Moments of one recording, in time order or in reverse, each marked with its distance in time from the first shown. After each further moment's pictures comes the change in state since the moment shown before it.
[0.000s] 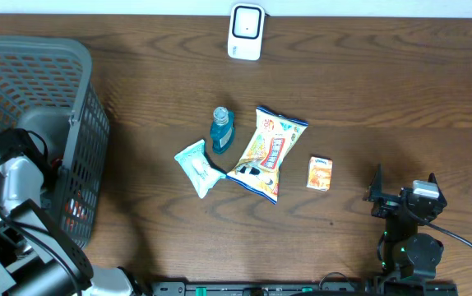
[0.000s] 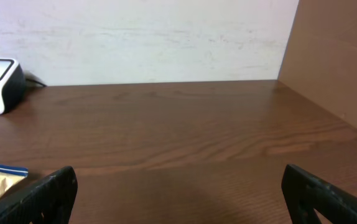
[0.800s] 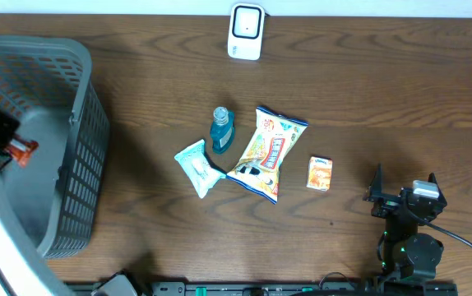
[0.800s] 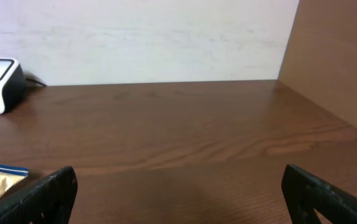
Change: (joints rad) left arm 0.002 -0.333 0.559 -0.257 0.031 -0.059; right arm 0.000 0.000 0.000 0.000 0.000 0.000
